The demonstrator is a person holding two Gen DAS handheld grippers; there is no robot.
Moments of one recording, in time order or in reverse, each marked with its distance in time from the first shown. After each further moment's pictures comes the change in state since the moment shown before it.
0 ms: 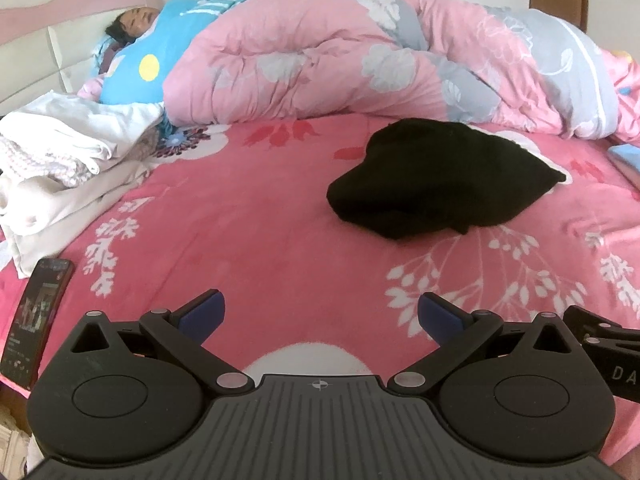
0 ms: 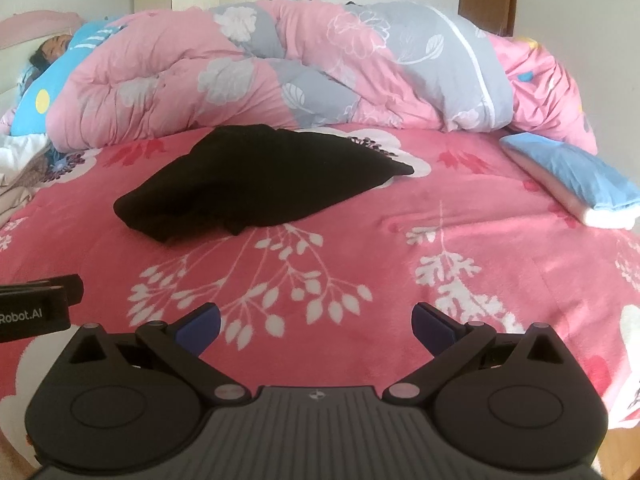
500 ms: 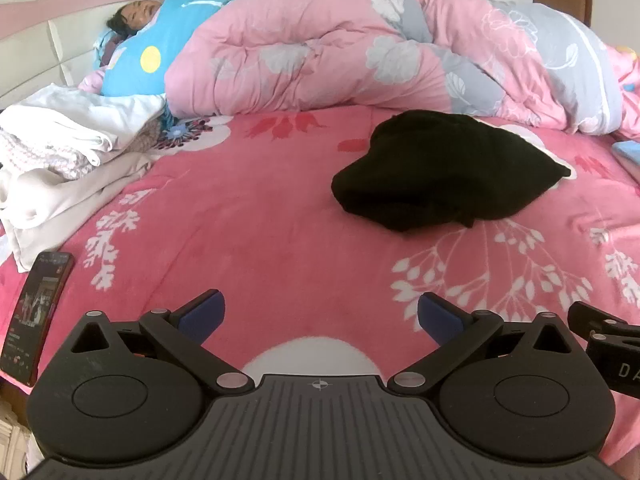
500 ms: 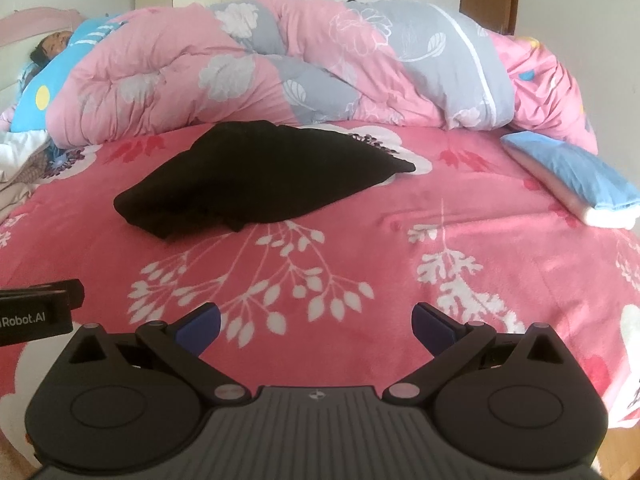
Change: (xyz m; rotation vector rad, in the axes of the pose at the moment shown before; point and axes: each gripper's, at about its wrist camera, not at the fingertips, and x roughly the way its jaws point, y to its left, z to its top) left arm 0.004 0.004 -0.001 -0.007 0.019 0.001; right arm 0.001 0.003 0.000 -0.007 0.013 -0.001
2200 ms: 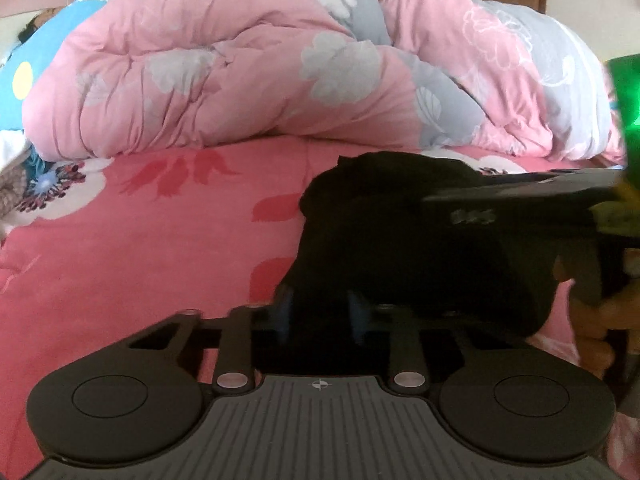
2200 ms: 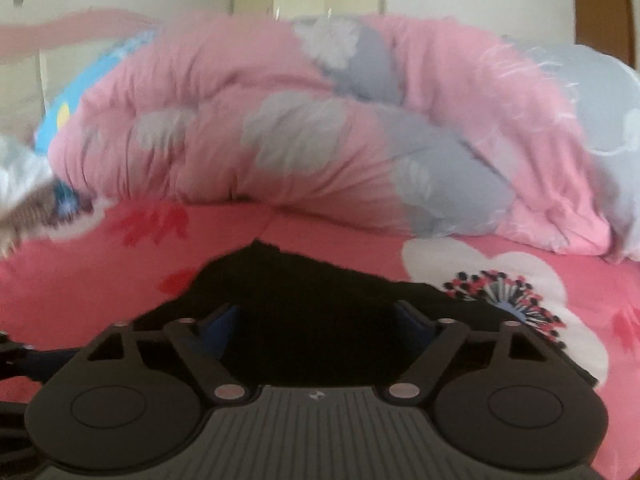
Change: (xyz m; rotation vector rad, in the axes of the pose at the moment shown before) left arm 0.152 -0.029 0.078 0.050 -0.055 -0.225; right arm 0.223 0.043 0.138 -0.210 -0.161 0.288
